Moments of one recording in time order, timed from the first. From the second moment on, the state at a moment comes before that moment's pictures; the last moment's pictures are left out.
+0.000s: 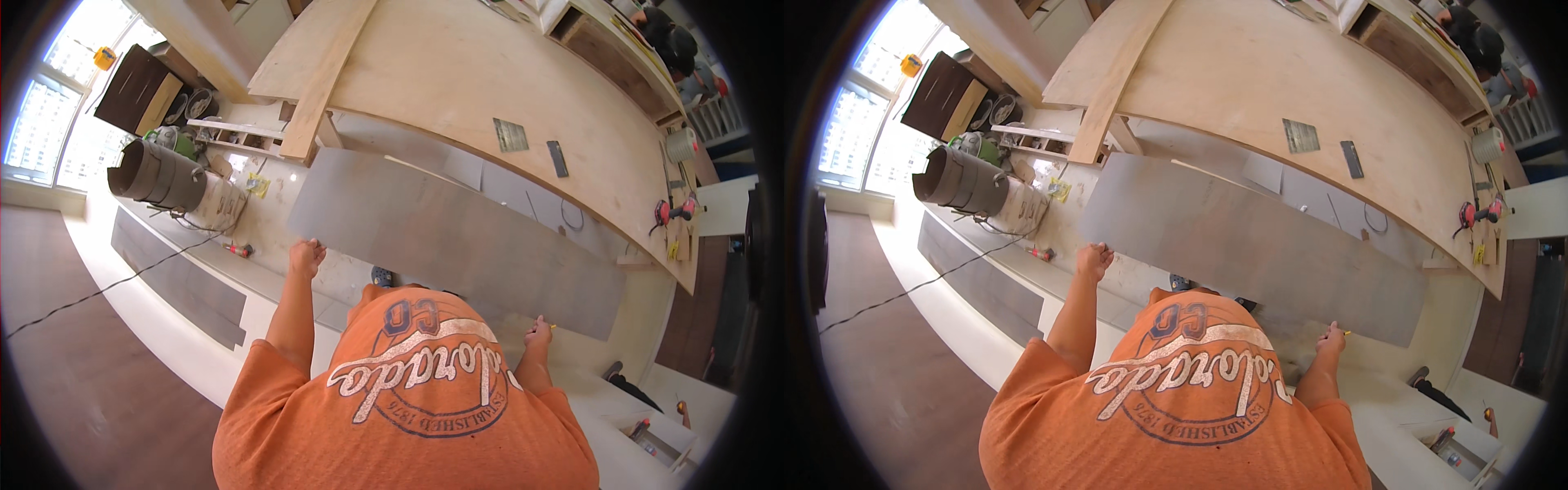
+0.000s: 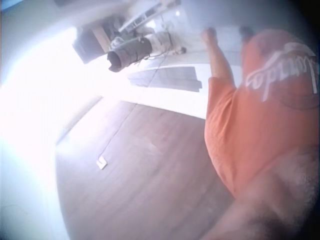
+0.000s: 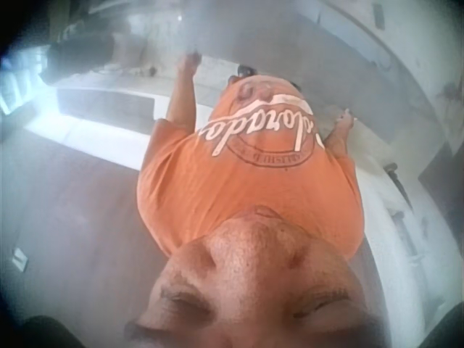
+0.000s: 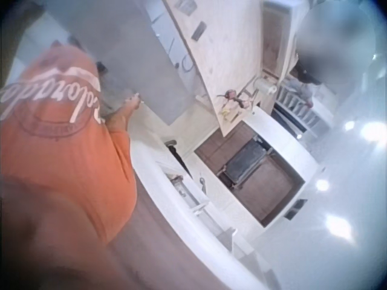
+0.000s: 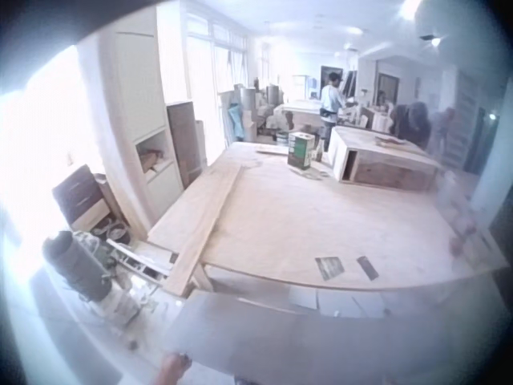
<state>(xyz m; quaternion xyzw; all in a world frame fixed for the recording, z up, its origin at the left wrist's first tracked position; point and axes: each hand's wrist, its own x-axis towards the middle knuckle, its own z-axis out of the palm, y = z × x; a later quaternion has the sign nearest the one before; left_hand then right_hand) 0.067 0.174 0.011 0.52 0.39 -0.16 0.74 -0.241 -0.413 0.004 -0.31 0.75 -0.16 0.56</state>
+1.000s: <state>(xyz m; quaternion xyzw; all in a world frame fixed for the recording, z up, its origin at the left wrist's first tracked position) 0.062 0.151 0.038 0.42 0.35 -0.08 0.83 -0.251 -0.440 0.064 -0.23 0.57 -0.33 0.72</state>
